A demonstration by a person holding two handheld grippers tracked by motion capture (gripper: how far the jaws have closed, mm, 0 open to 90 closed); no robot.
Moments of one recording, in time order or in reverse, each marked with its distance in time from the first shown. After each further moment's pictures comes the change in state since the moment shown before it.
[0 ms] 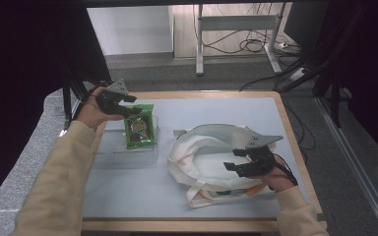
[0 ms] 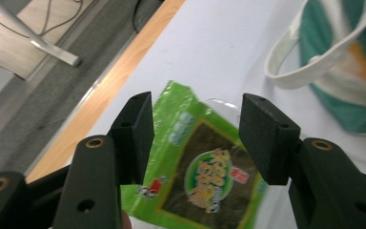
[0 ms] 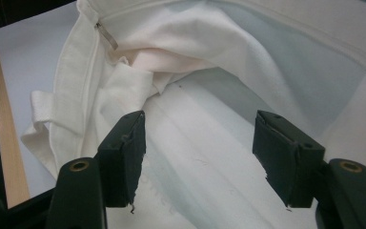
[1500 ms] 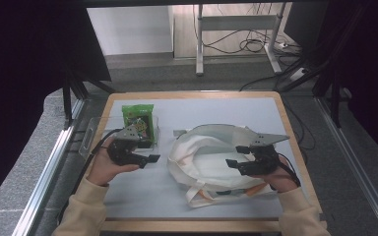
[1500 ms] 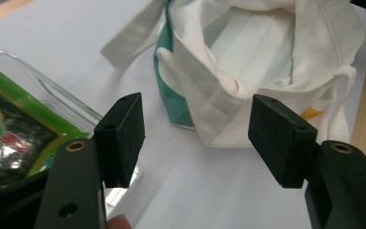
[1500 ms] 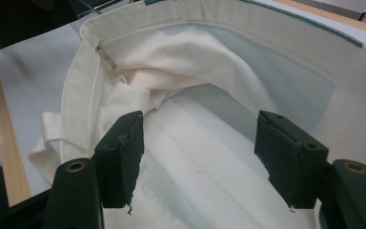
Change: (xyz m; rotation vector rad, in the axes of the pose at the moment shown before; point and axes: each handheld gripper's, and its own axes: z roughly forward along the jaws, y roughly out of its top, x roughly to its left) left arm -0.149 -0.037 0.004 -0.086 -0.170 -0.215; right arm 0.004 0.006 -0.014 -0.050 -0.039 0.024
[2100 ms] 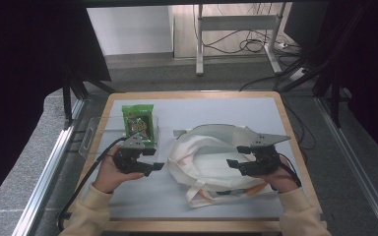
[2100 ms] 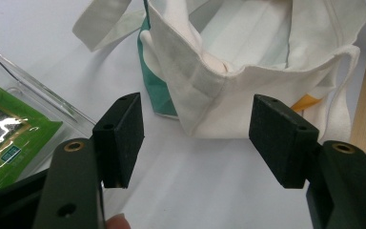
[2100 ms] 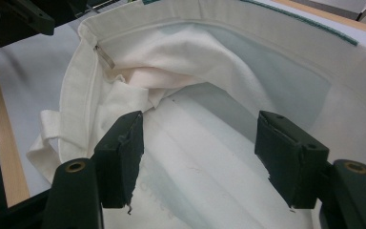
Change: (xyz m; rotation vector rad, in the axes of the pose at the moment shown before) left arm -0.009 -0.009 0.013 0.014 -0.004 0.003; right arm -0.001 -0.001 -0.002 -0.002 -0.004 -0.001
